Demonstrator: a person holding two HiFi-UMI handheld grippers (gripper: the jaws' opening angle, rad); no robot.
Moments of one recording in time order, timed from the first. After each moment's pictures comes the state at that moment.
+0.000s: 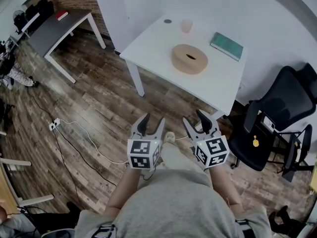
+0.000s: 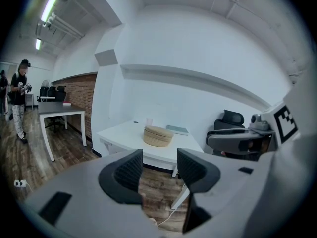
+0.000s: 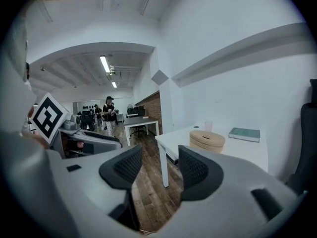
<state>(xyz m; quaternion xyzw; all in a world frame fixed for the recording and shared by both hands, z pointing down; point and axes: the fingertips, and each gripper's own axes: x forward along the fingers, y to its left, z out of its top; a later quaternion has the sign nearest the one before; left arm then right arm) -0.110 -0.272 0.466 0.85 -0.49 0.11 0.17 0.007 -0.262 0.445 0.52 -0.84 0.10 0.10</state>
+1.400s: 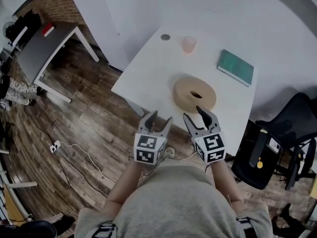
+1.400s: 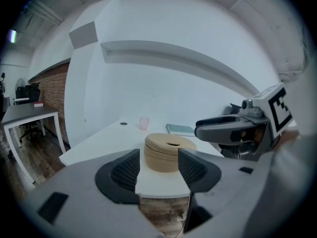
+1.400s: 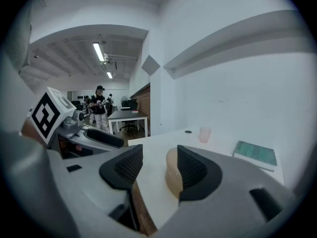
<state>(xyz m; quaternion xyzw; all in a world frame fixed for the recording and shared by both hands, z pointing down) -0.054 -0.550 0.500 0.88 -0.41 0.16 0.16 0.033 -0.544 0.465 0.53 -0.83 0.09 0.16</state>
